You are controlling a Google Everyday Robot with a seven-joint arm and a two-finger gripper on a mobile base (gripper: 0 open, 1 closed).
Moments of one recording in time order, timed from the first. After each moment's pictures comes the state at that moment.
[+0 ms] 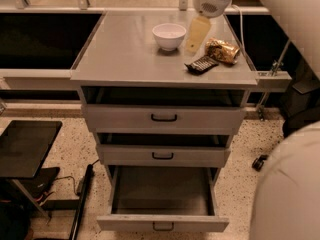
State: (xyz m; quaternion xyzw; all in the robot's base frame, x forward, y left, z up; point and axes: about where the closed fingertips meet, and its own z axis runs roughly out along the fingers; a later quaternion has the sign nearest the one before) arm 0.728 -0.121 0.980 -0.58 0.76 -0.12 0.28
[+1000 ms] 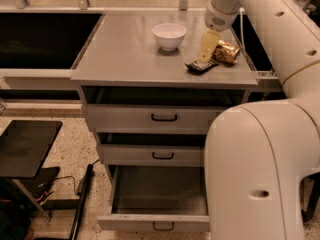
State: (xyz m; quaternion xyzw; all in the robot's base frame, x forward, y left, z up) arm 0.773 -0.175 0.911 -0.57 0.79 -0.09 0.21
